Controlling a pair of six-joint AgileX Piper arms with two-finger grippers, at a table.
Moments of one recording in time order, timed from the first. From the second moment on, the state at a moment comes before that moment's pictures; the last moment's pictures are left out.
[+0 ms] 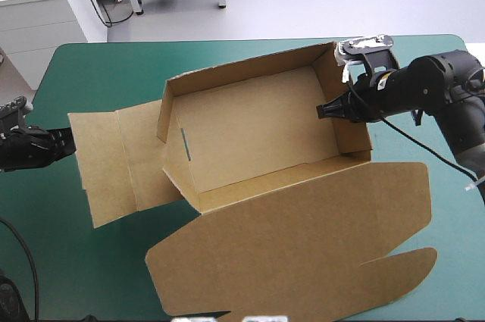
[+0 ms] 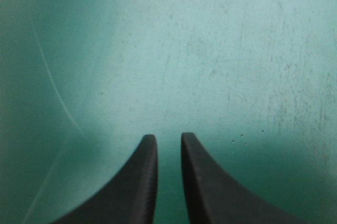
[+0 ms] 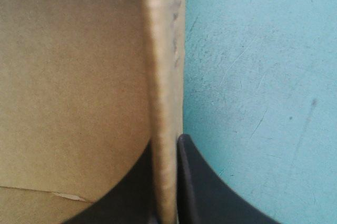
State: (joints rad) left arm 0.49 1.38 -1.10 -0.60 0.96 0.43; right arm 0.28 1.42 -1.64 0.16 1.21 -0.03
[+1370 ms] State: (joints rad) left arm 0.17 1.39 -1.11 -1.34 1.20 0.94; right arm 0.20 1.54 -1.64 0.30 1.09 -0.03
